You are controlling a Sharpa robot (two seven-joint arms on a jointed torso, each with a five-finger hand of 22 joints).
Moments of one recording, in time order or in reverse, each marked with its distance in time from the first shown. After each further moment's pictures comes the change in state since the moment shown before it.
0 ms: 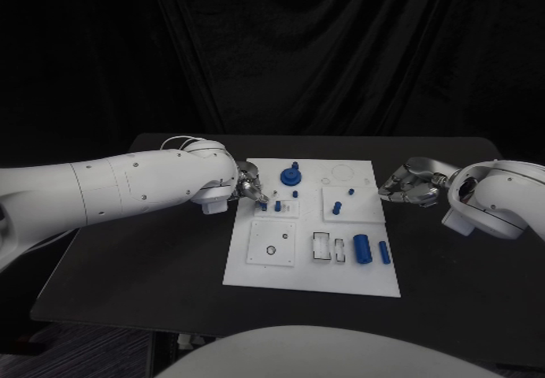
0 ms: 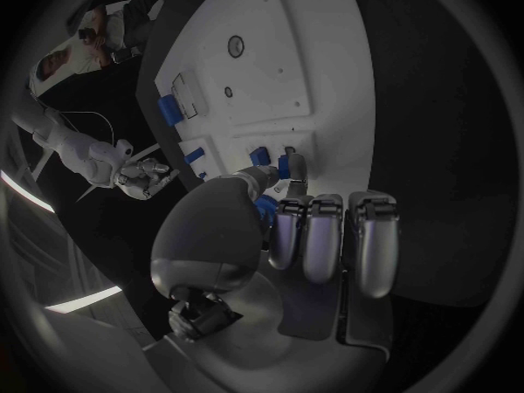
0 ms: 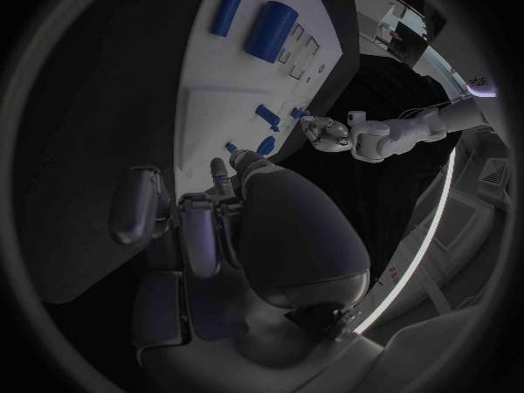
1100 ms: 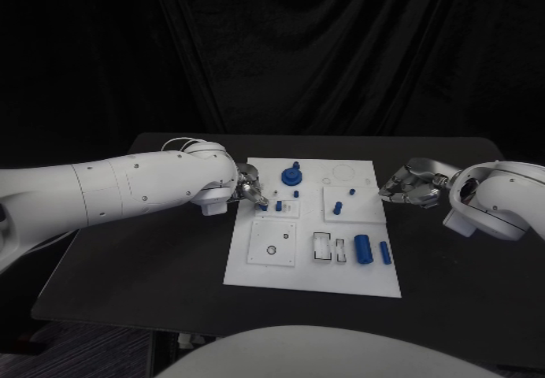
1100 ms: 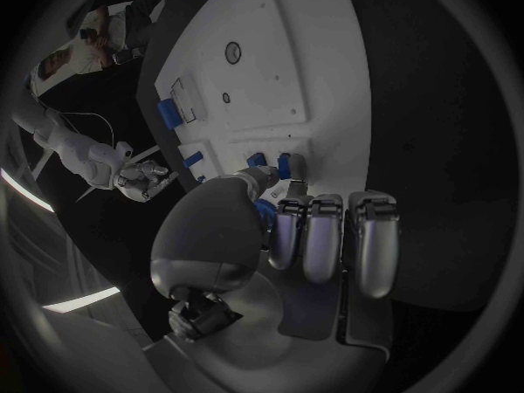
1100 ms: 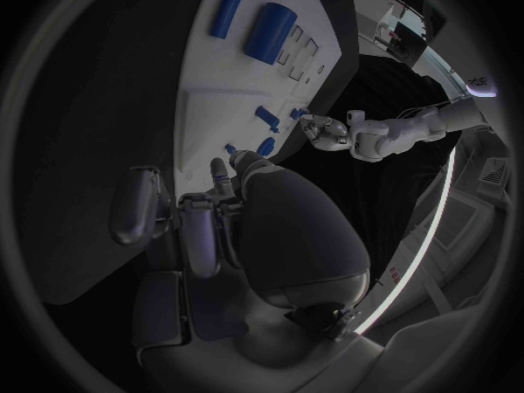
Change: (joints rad) left arm -0.007 -0.002 0.000 -0.004 0.000 0.014 0.005; left_hand -0.004 -0.004 0.018 -0.007 -0.018 0.001 0.004 0.000 -0.001 0.000 0.000 0.000 0.000 0.000 0.000 0.000 0.000 0.000 0.000 0.000 0.000 0.000; right arm 0.000 -0.004 0.000 0.006 0.000 0.002 -0.001; right_hand 0.000 0.000 0.006 0.000 0.000 0.000 0.000 0.000 0.000 0.000 0.000 0.000 0.000 0.000 0.000 0.000 0.000 0.000 0.000 0.000 0.000 0.000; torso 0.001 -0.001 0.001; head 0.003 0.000
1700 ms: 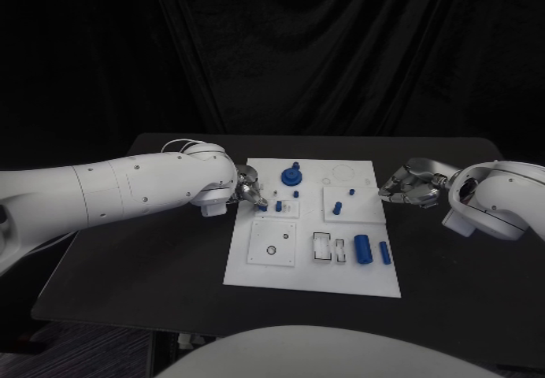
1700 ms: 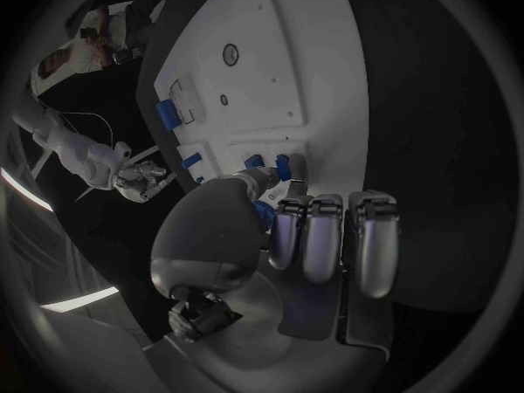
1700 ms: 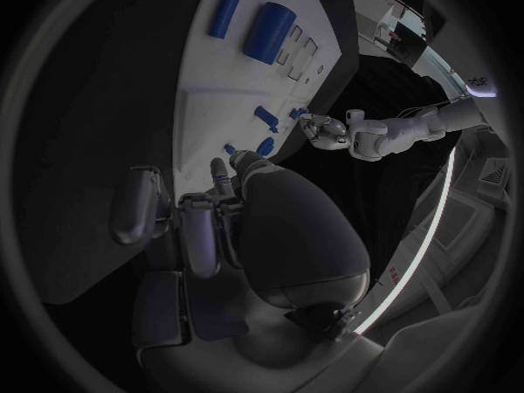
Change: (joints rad) left arm -0.009 0.000 0.002 -0.006 0.000 0.004 0.001; left_hand 0.000 0.000 0.014 -0.009 0.000 0.002 0.000 0.000 0.000 0.000 0.000 0.000 0.000 0.000 0.000 0.000 0.000 0.000 0.000 0.000 0.000 0.000; right arm 0.000 0.004 0.000 -0.002 0.000 0.001 0.000; right_hand 0.001 0.001 0.000 0.000 0.000 0.000 0.000 0.000 0.001 0.000 0.000 0.000 0.000 0.000 0.000 0.000 0.000 0.000 0.000 0.000 0.000 0.000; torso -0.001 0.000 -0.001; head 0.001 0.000
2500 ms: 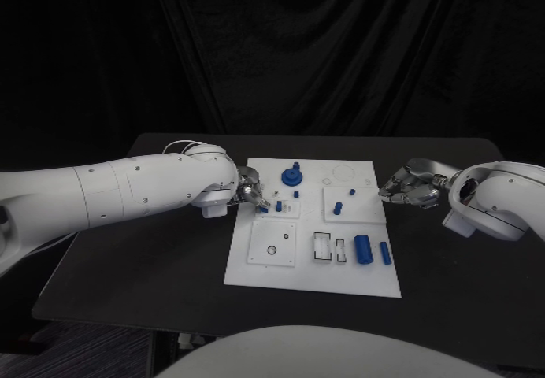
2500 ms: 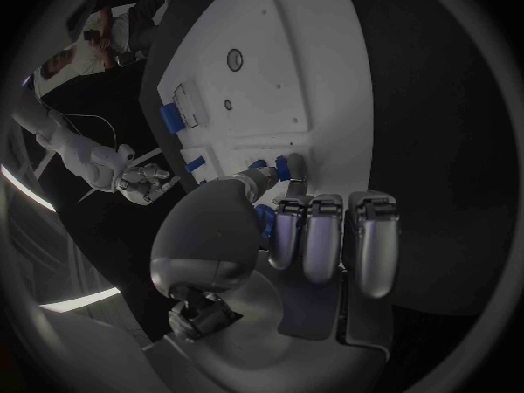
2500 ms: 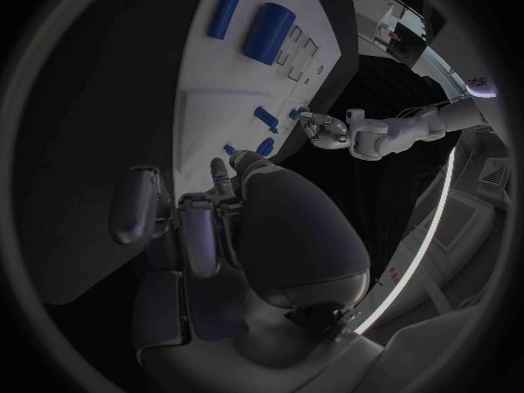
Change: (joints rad) left arm -0.004 -0.002 0.002 0.007 -0.001 0.011 0.013; left_hand -0.040 0.011 0.024 -0.024 -0.122 0.004 0.000 -0.008 0.011 0.000 0.000 0.000 0.000 0.000 0.000 0.000 0.000 0.000 0.000 0.000 0.000 0.000; right arm -0.001 0.001 0.000 0.000 0.000 0.001 0.000; right_hand 0.003 0.003 0.000 0.000 0.000 0.000 0.000 0.000 0.000 0.000 0.000 0.000 0.000 0.000 0.000 0.000 0.000 0.000 0.000 0.000 0.000 0.000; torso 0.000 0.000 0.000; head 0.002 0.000
